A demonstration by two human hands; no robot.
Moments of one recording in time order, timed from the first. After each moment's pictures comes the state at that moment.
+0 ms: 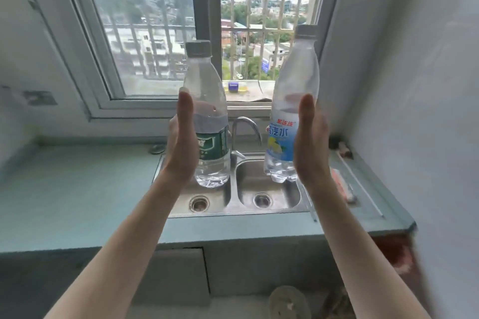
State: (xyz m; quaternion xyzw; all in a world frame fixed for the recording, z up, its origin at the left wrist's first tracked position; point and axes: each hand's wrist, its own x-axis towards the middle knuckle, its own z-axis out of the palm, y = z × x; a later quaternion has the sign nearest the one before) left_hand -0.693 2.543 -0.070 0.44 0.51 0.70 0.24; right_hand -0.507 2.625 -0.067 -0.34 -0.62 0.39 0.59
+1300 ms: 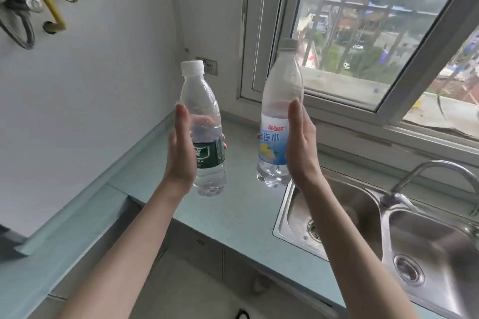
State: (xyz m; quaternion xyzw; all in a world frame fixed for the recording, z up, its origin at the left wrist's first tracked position) left_hand -1.128 2.412 -0.157 0.20 0.61 0.76 0.12; right_hand -1.018 2.576 -0.149 -0.19 -0.69 0.59 0.39
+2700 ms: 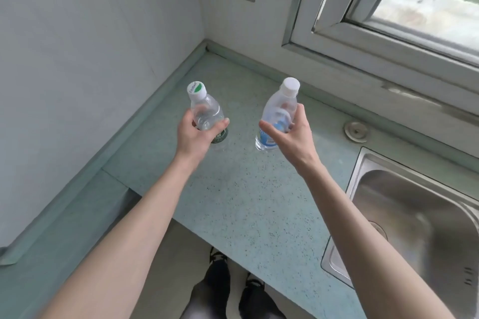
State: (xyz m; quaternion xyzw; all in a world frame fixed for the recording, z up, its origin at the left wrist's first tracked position) left_hand -1.387 2.495 -0.380 0.08 0.78 0.61 0.14; right_hand -1.256 2.680 -0.361 -0.30 -0.75 0.57 0.15
